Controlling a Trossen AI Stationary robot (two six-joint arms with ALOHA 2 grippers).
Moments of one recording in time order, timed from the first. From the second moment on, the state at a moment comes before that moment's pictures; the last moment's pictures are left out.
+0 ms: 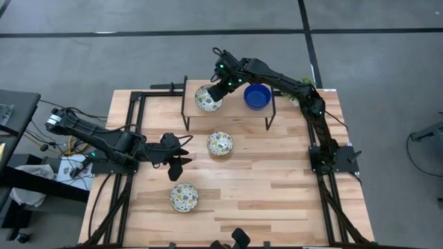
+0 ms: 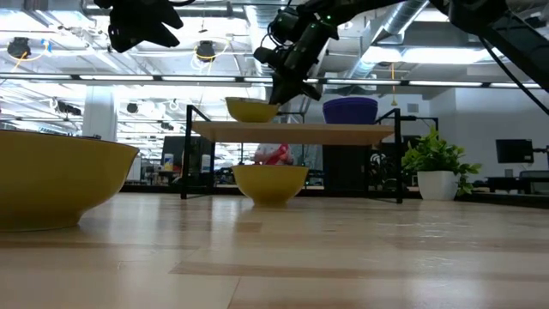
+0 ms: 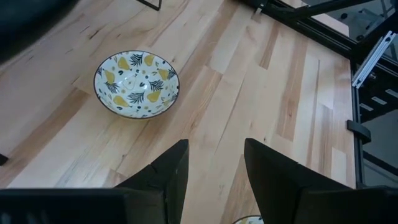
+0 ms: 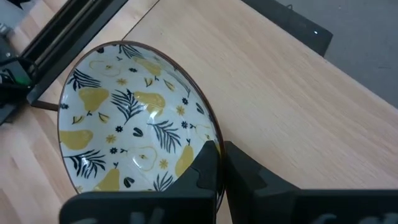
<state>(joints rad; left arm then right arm) -0.37 0.90 0.87 -0.50 -0.41 -0.63 -0.49 2.15 2.19 -1.01 -0.11 0.31</state>
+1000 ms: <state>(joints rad) -0.37 0.90 0.87 -0.50 -0.41 -0.63 -0.48 2.15 2.19 -1.01 -0.08 0.26</state>
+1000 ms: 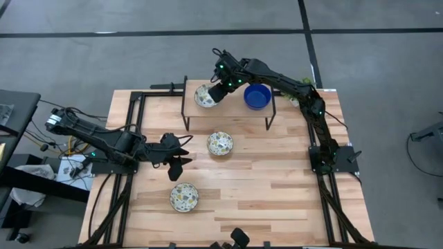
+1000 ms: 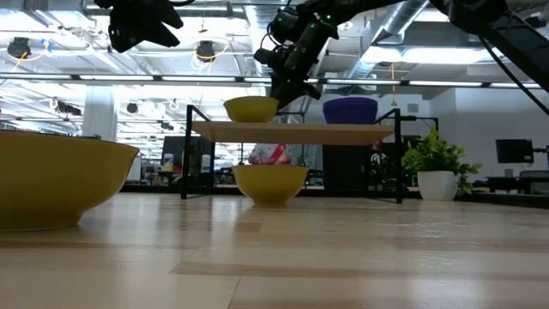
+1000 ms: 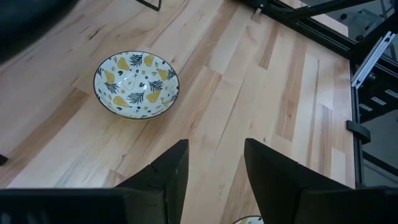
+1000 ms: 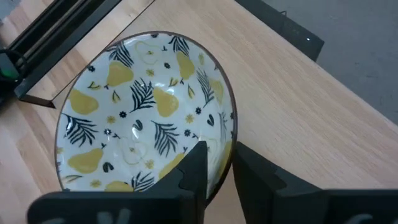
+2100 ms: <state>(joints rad) -0.37 0.90 0.87 -0.50 -0.39 -0.63 -0.49 2.15 2.19 -1.01 -0.04 0.21</state>
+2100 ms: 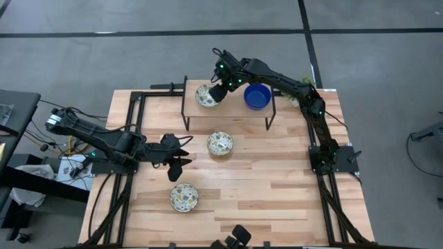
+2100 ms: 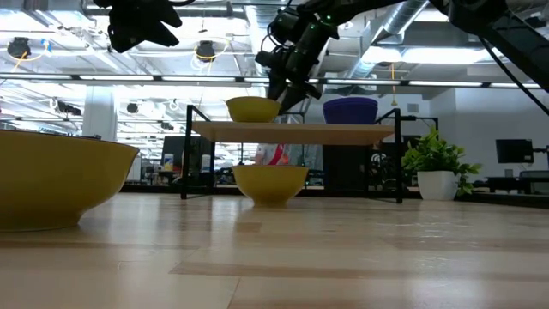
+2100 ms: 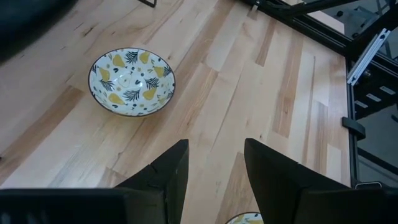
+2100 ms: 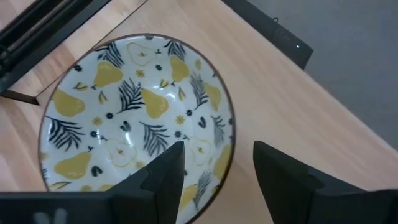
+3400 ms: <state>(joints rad) -0.41 0.90 0.87 -0.50 -0.39 -0.67 -0.44 2.07 2.35 -1.10 -0.02 0.10</state>
